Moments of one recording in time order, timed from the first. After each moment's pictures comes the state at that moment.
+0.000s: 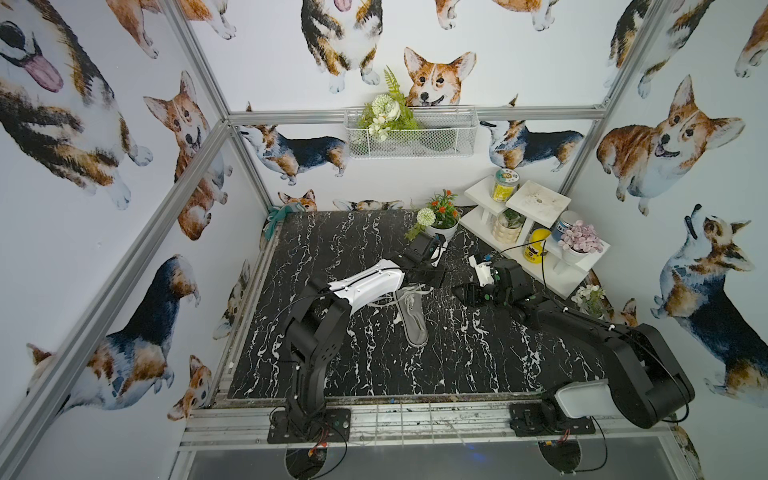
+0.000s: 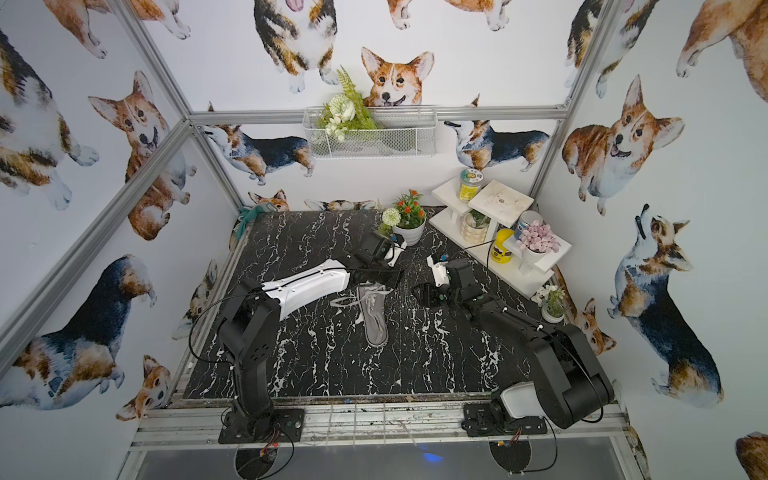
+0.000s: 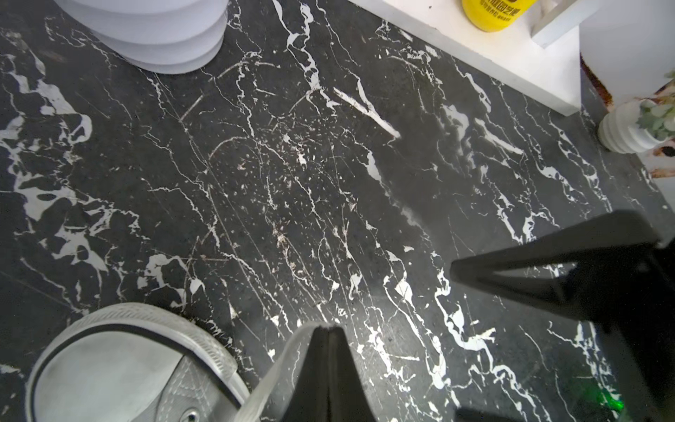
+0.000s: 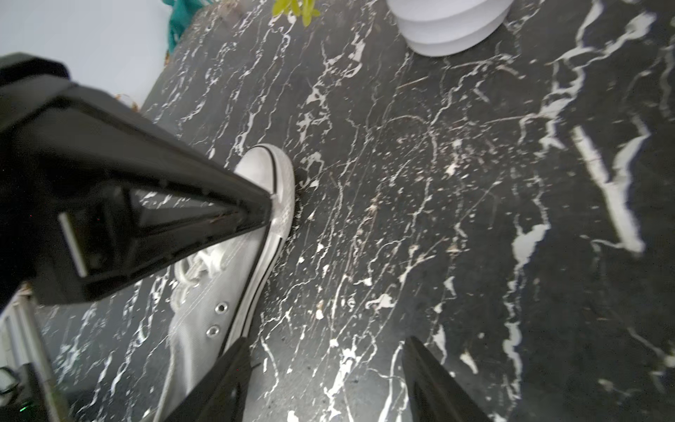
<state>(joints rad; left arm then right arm) -0.69 1.93 1.46 -0.39 0.17 -0.26 0.35 1.37 0.62 0.10 -0.39 0.32</state>
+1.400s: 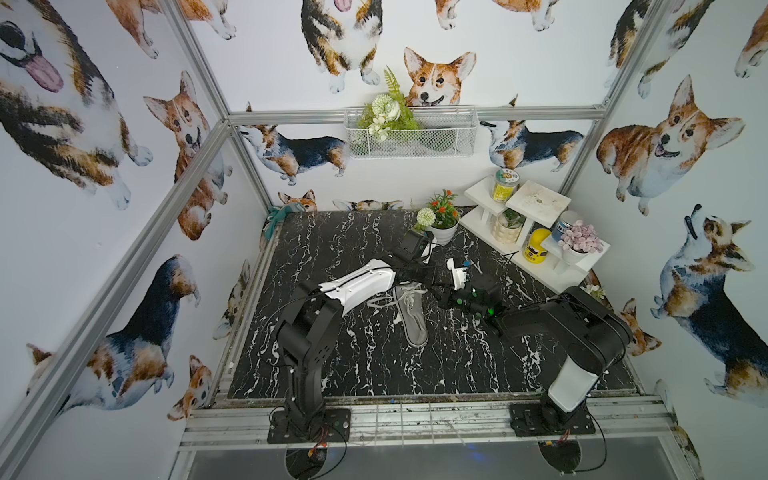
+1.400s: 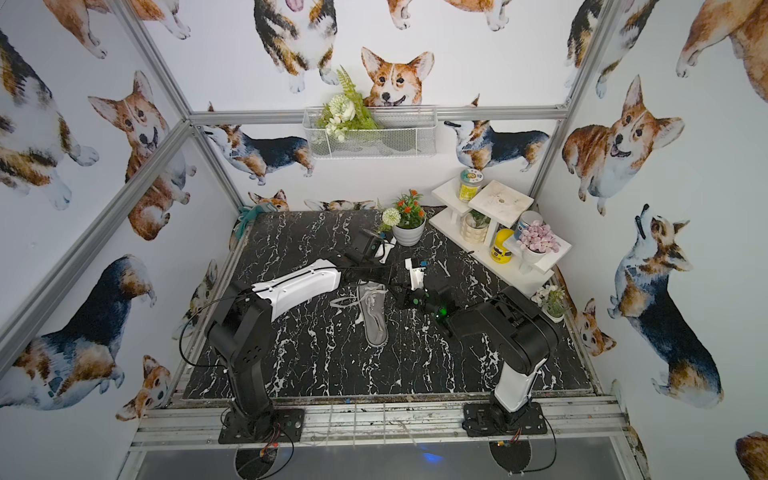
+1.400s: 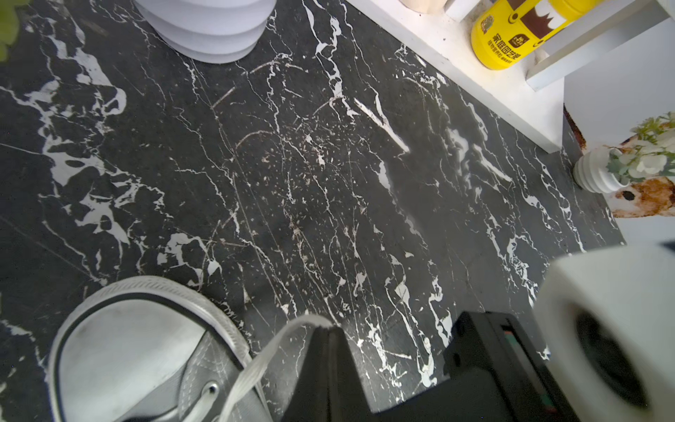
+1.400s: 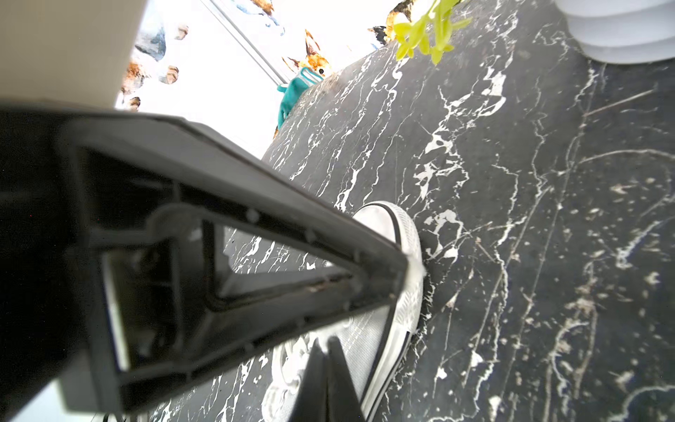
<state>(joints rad) -0.63 1.87 1.39 -0.36 0.21 -0.34 0.54 1.73 0.58 0.87 -0.34 0.62</state>
